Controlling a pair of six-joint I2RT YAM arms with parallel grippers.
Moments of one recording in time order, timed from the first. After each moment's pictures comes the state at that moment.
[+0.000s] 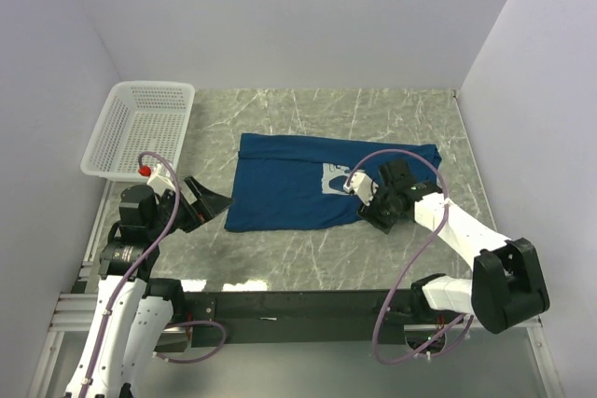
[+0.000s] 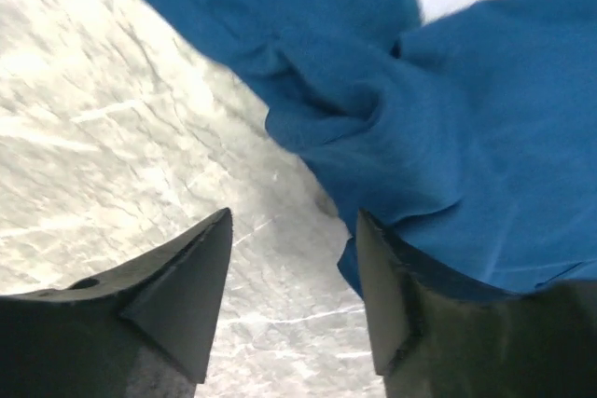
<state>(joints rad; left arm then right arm) -0.06 0.51 0.58 -0.53 0.51 -0.75 0.34 1.23 0.71 -0.61 -0.15 -0.72</state>
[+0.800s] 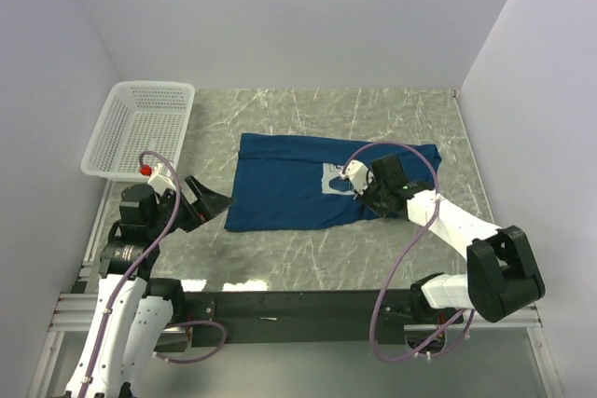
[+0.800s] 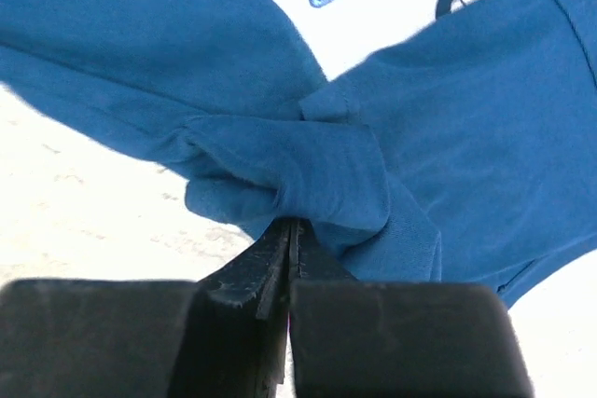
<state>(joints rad) -0.06 0.52 0.58 -0.53 0.52 -0.75 0.39 1.31 0.70 -0.39 0.00 -0.57</state>
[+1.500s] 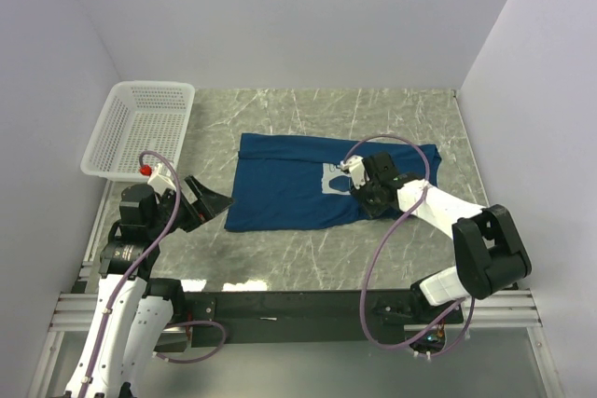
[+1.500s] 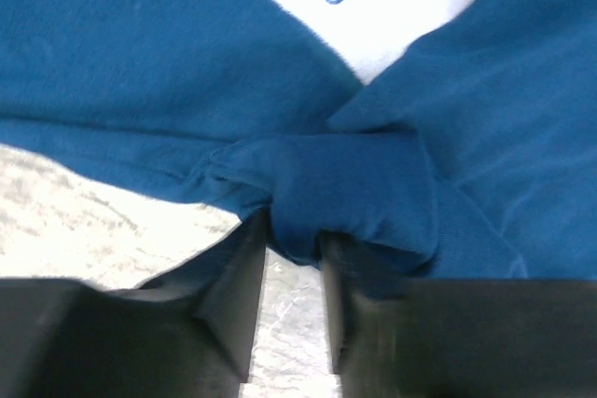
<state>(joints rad) -0.06 0.52 0.58 -0.53 0.52 -0.75 0.40 1.44 0.76 -0.44 -0.02 -0.31</state>
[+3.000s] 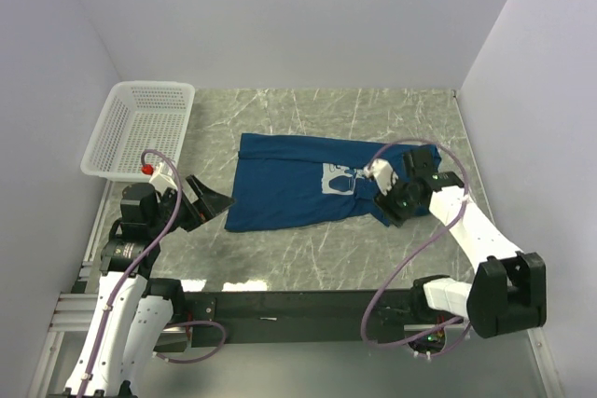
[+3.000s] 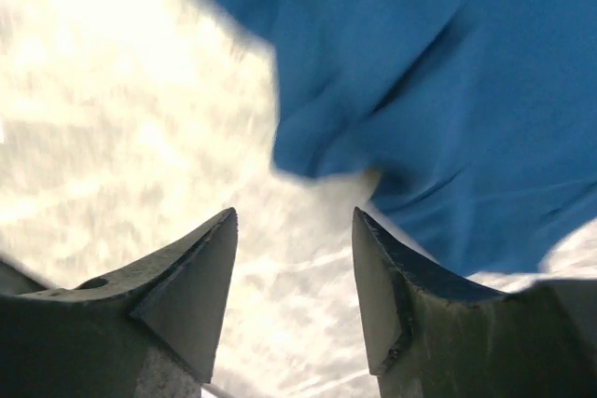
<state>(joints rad) -0.06 0.54 0.58 -0.52 0.53 -0.74 0.19 1.21 0.84 -0.77 -0.22 -0.65</state>
